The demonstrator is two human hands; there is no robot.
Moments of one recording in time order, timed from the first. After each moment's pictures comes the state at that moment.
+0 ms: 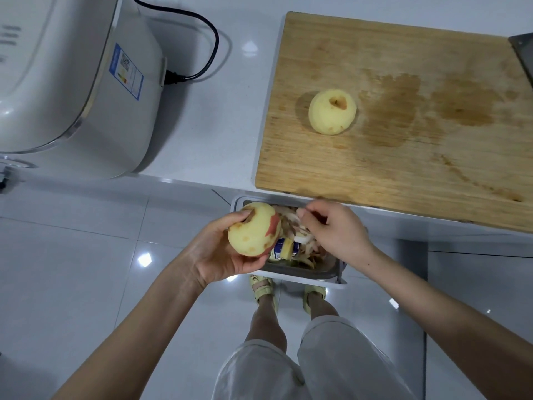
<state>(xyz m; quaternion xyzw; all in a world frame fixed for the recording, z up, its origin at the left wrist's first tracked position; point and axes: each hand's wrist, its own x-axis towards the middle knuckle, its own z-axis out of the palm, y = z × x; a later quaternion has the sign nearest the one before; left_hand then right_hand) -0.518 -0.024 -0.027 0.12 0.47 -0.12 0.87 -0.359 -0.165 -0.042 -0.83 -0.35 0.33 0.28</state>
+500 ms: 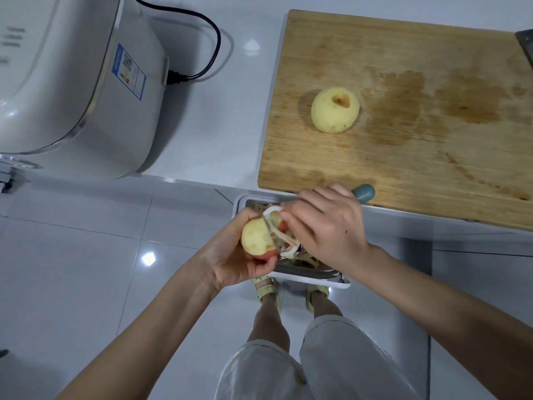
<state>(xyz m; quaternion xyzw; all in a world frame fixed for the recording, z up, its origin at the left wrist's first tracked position) -0.503 -0.040 -0.019 0.14 0.50 -0.14 0.84 -0.366 -0.148 -0.025 -0.72 -0.62 -0.09 0.31</state>
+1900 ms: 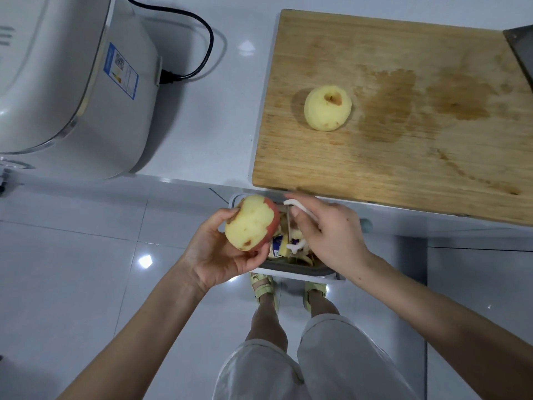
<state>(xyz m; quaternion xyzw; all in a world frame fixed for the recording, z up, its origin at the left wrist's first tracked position) -0.520 -0.034 -0.026 0.02 0.45 -0.05 0.89 -0.374 -0.165 -0.026 -0.82 -0.45 0.15 0.32</state>
